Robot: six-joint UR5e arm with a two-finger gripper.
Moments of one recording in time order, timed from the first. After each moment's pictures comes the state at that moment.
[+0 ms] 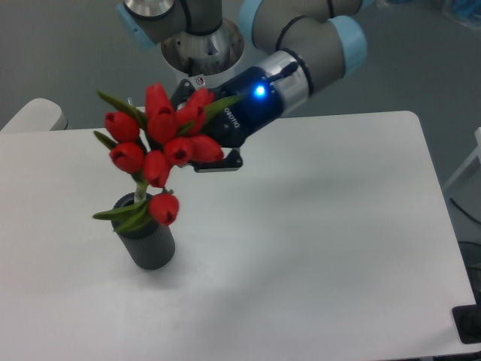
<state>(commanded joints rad) 2.65 -1.79 -1.59 -1.06 0.01 0.96</state>
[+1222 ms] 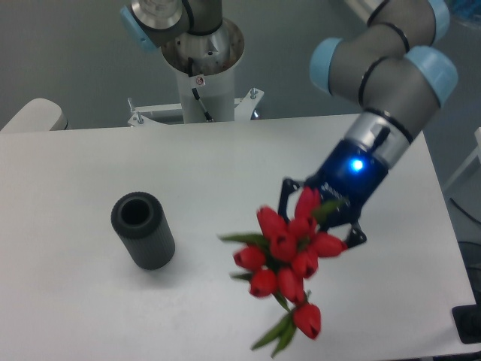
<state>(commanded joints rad) 2.69 -2.06 -1.35 -0.98 0.61 1.07</state>
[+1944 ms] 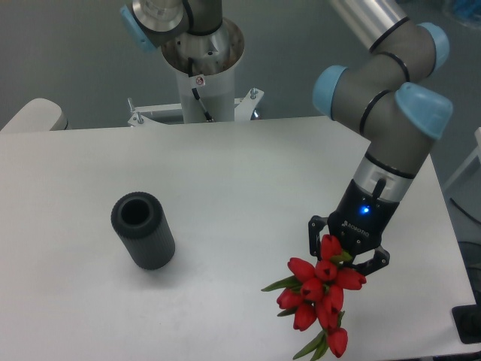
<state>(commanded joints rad) 2.65 -2.08 -1.34 -1.05 1.10 1.15</state>
